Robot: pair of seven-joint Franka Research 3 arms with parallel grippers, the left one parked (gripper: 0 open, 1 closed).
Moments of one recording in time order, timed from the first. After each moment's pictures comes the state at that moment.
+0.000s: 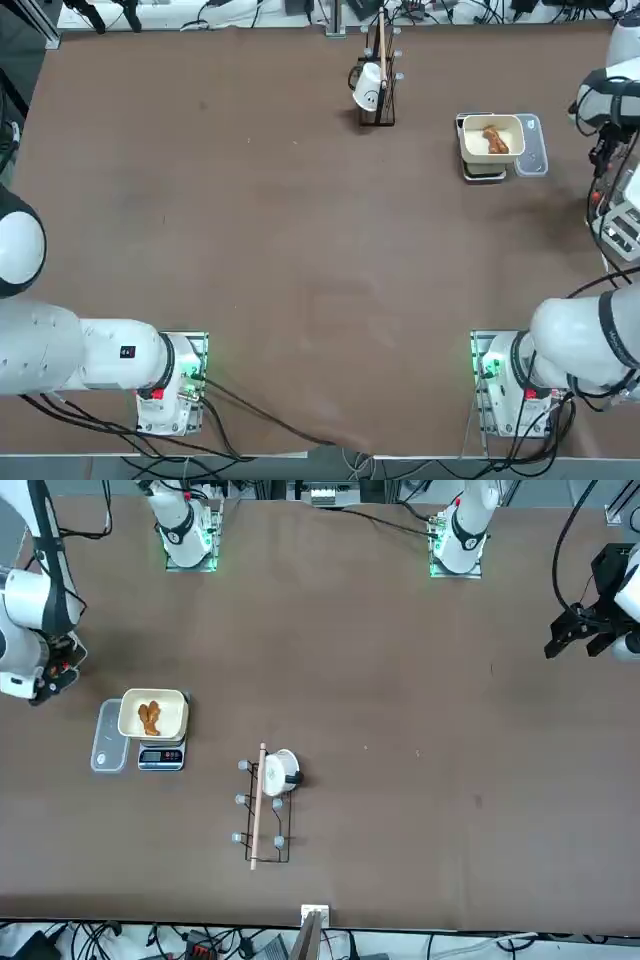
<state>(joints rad) -0.39 0.23 -0.03 -2.15 -0.58 2.11 -0.68</state>
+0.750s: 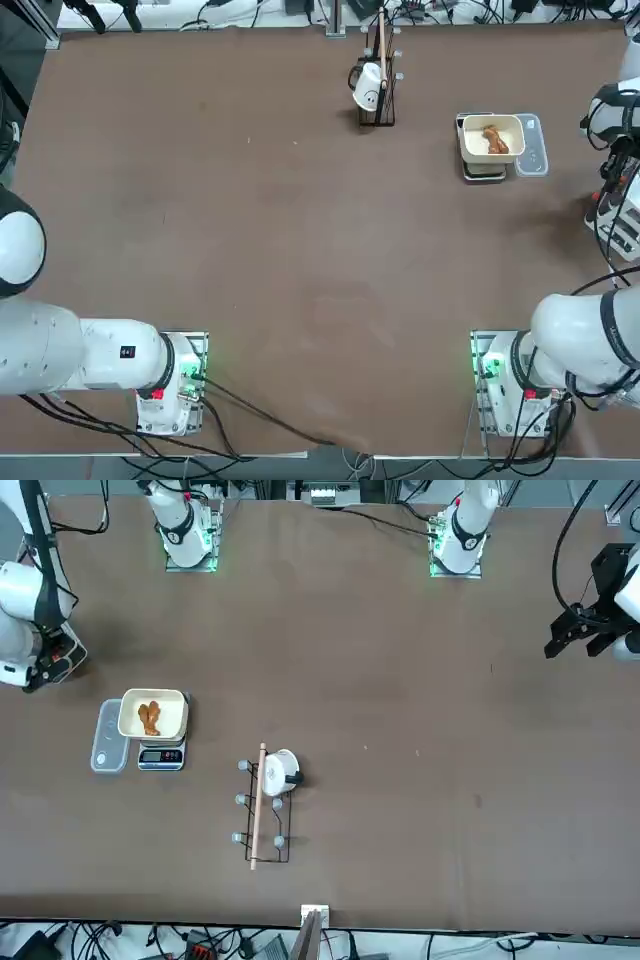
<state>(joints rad) -0.45 0.23 -0.03 -2.17 -0.60 2.13 -0.70</state>
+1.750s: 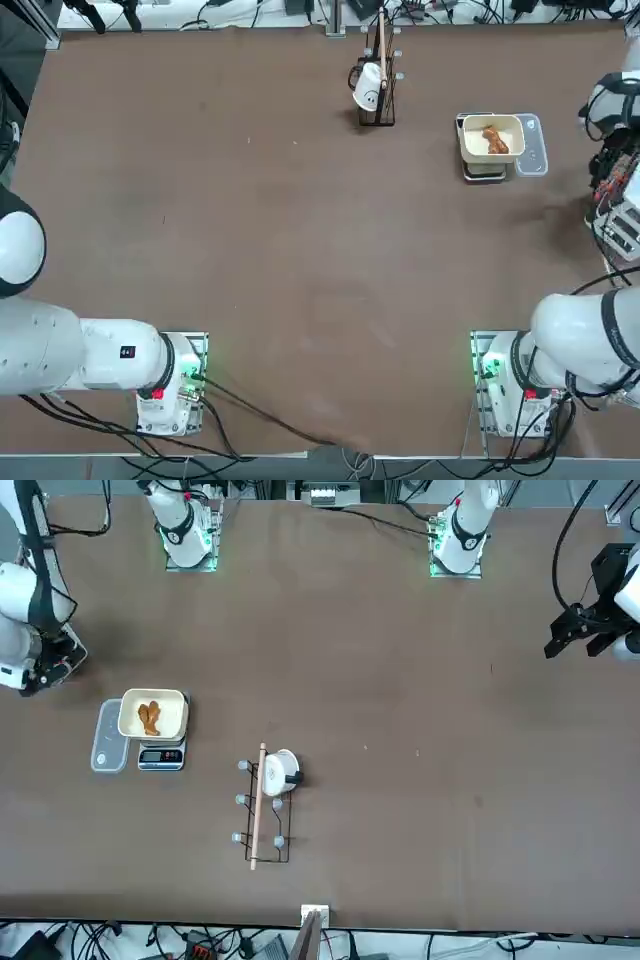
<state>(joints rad) -0.45 0.22 0.00 -2.15 -0.37 2.15 -0.71</state>
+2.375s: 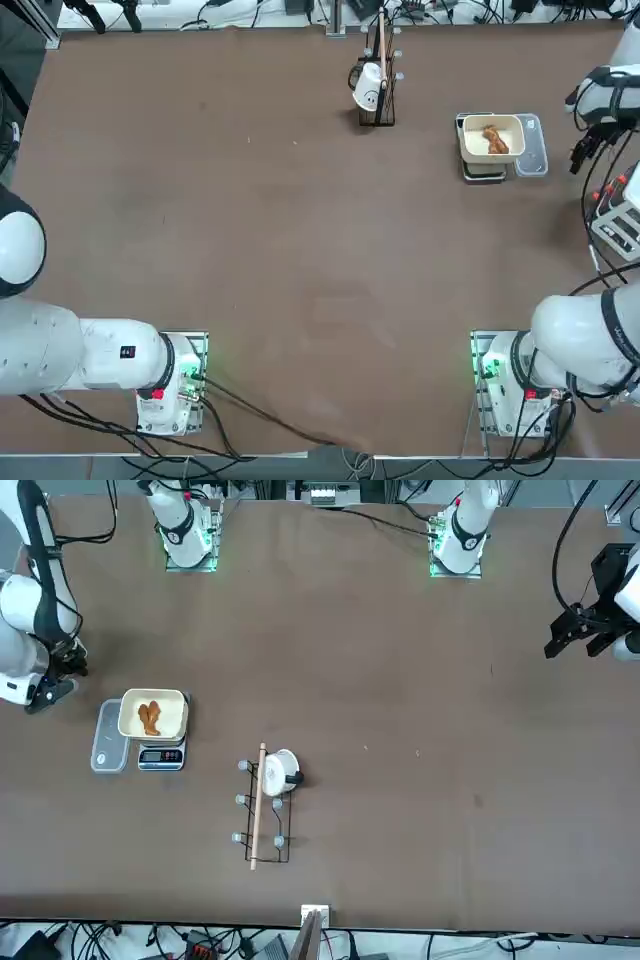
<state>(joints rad) -0.44 0.28 0.00 -2.13 -0.45 2.27 -0.73</state>
